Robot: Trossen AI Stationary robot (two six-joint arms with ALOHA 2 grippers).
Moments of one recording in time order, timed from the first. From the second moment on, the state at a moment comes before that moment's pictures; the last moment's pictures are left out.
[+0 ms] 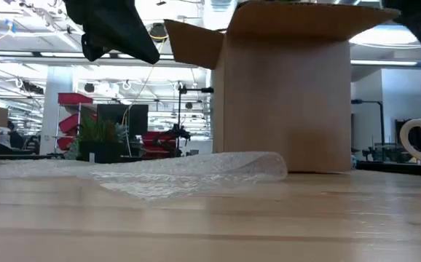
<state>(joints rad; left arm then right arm) -0.49 1.46 0.99 -0.39 -0.55 -0.80 -0.70 2.11 2.35 -1.39 0.64 0.17</state>
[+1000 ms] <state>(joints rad) -0.50 1.46 0.99 -0.44 -0.53 -0.80 0.53 1.59 2.15 -1.53 0.67 0.46</state>
